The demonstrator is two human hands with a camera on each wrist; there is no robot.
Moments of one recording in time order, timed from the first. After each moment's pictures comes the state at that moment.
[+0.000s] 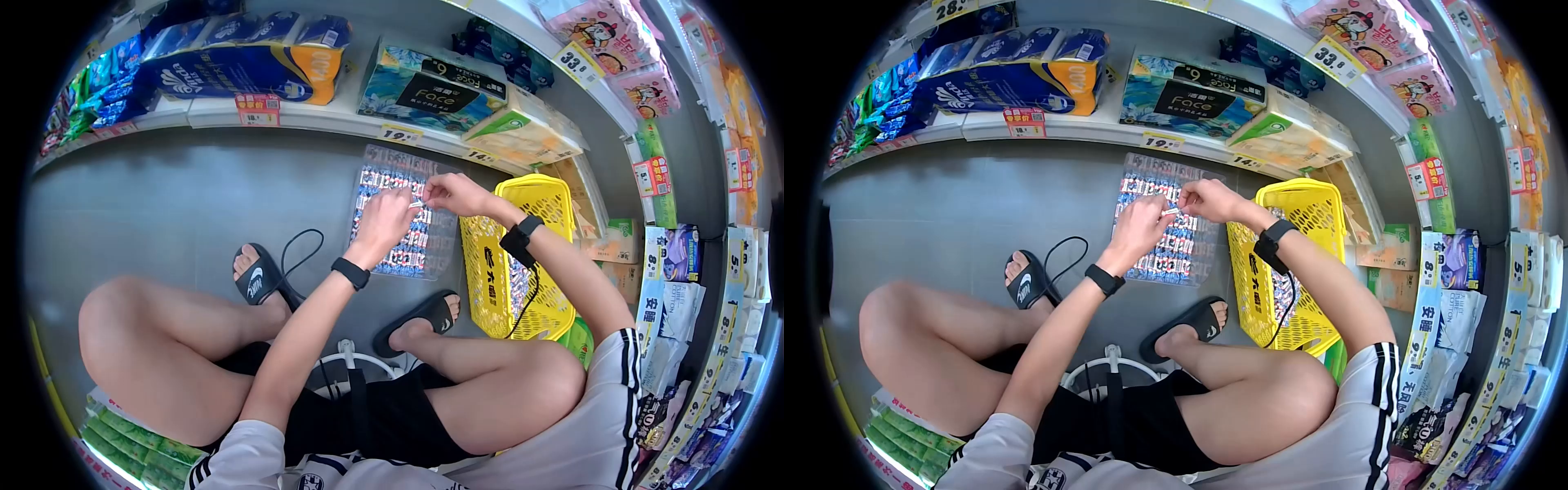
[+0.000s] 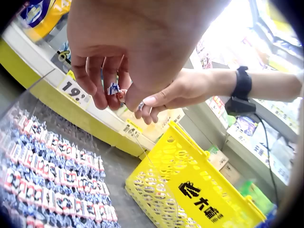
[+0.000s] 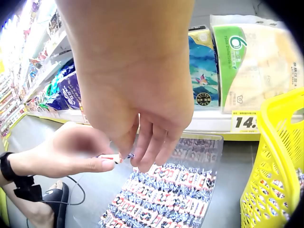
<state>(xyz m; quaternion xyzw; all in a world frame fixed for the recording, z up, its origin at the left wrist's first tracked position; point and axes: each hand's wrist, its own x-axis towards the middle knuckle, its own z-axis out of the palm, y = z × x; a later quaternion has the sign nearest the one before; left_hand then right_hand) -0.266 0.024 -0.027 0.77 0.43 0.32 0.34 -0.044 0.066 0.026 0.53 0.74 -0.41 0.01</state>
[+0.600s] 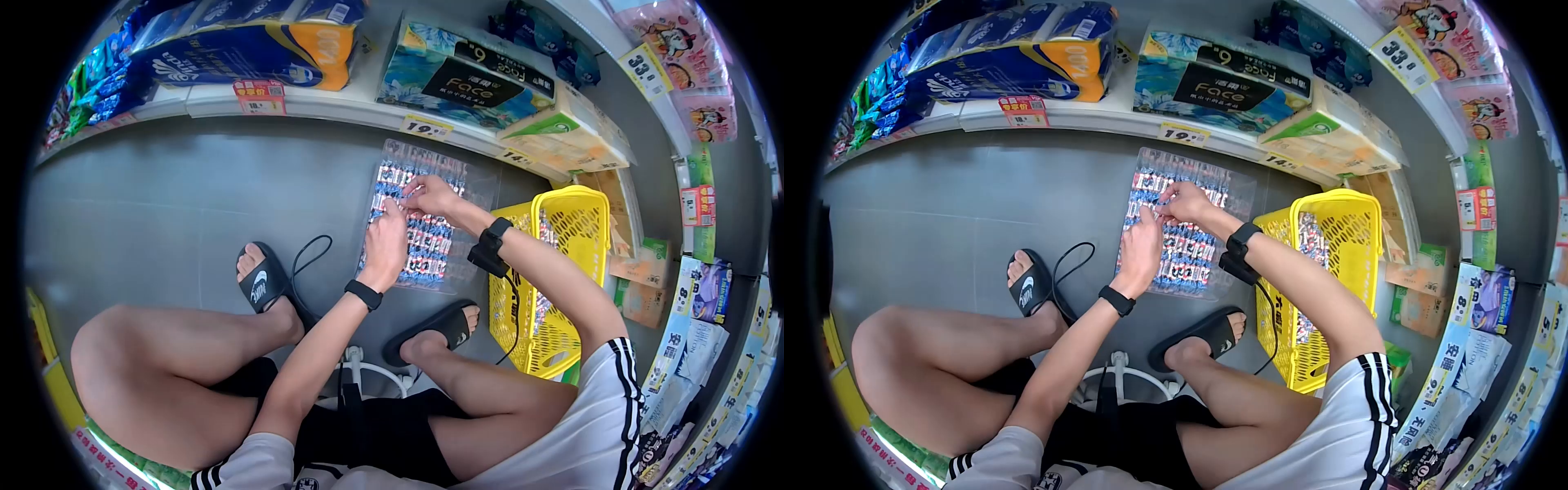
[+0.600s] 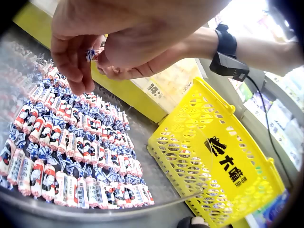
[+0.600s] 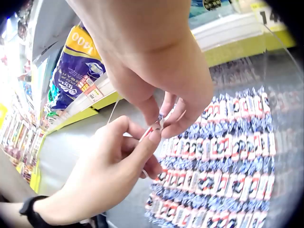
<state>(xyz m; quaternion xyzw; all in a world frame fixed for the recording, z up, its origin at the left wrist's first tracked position) -0.256 0.007 -0.100 0.69 0.63 0.15 0.32 -0.102 0.088 -0.096 0.66 0.43 -0.61 -0.08</state>
